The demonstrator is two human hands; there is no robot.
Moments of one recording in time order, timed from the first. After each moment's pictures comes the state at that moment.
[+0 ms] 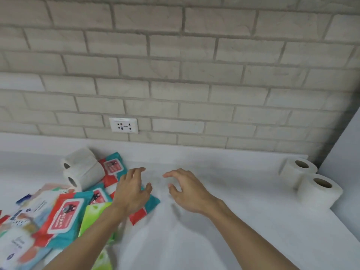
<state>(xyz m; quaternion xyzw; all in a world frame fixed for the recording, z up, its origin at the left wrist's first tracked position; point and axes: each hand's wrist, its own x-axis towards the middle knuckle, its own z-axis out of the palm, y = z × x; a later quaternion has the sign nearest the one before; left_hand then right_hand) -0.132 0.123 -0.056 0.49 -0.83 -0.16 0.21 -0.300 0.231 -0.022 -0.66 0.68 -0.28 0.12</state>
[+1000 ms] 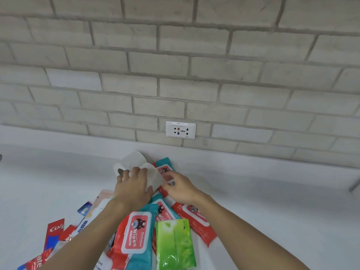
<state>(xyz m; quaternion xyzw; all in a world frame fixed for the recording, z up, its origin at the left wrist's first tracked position) 0.030 -0.031 -0.057 0.52 -0.85 -0.01 0.06 -0.132 0.024 -0.059 -0.58 0.70 -0.28 0.31</state>
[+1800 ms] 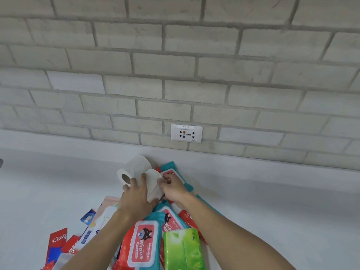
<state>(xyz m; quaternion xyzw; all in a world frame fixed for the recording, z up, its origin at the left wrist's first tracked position) 0.034 -0.053 -0.090 0.55 -0.82 -0.11 0.09 -0.102 -0.030 -0.082 -0.43 0.72 -0.36 0.41</state>
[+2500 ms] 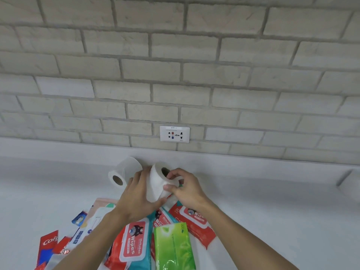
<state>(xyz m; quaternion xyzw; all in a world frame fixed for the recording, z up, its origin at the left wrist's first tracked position) 0.029 -0.028 -0.067 0.36 -0.88 -0.16 0.27 -0.143 0.042 -0.053 -0.52 0.66 -0.47 0.26</state>
